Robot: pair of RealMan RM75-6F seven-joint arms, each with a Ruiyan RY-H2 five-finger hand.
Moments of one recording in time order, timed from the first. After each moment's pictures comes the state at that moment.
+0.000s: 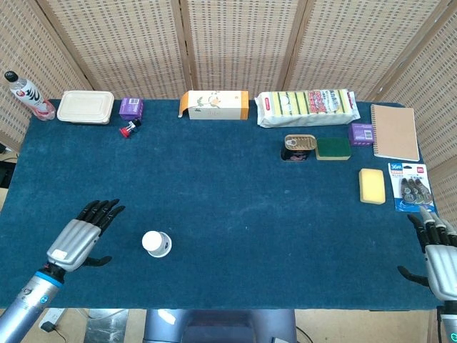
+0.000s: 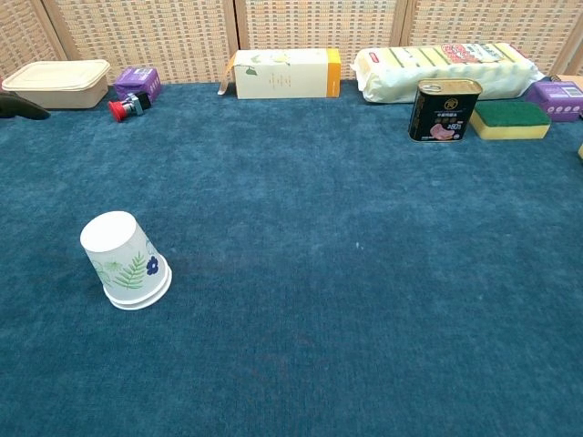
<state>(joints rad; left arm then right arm) -0.33 -1.05 -0.03 -1.91 1.52 1.09 0.24 0.03 -1.01 0.03 -1.71 -1.49 1.49 -0.11</state>
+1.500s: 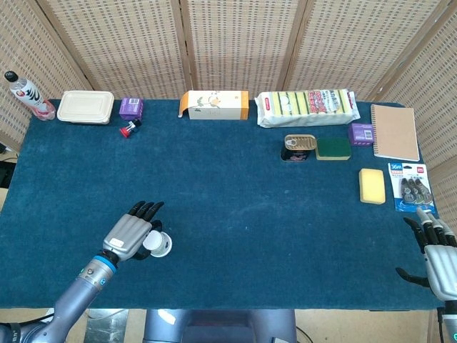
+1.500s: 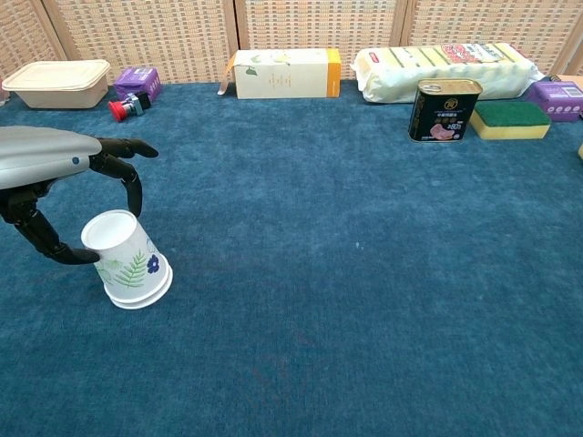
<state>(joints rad) -0.60 -1.25 -0.03 -2.01 1.04 1.03 0.67 0.04 -0.99 0.03 -1.70 -1.50 1.46 -0.03</state>
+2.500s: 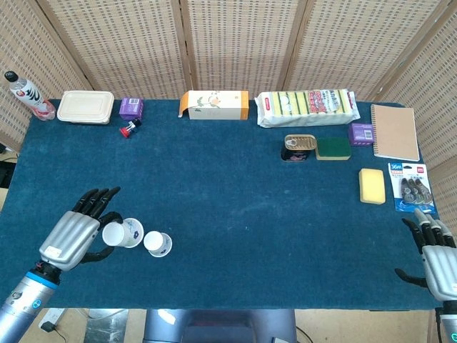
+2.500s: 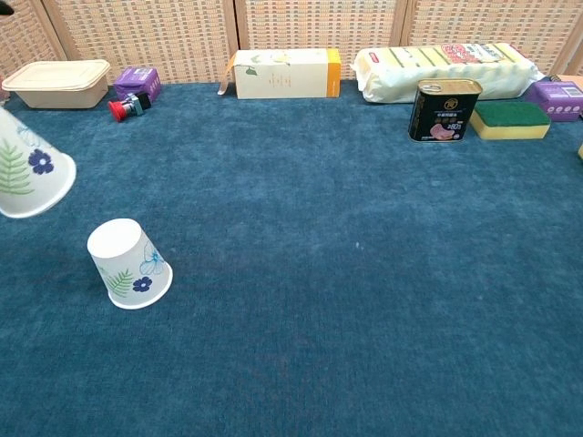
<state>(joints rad) -0.41 -0.85 0.05 -2.18 1.46 1.24 0.30 0.04 -0.99 0.02 -1.71 -1.49 1.45 -0.07</state>
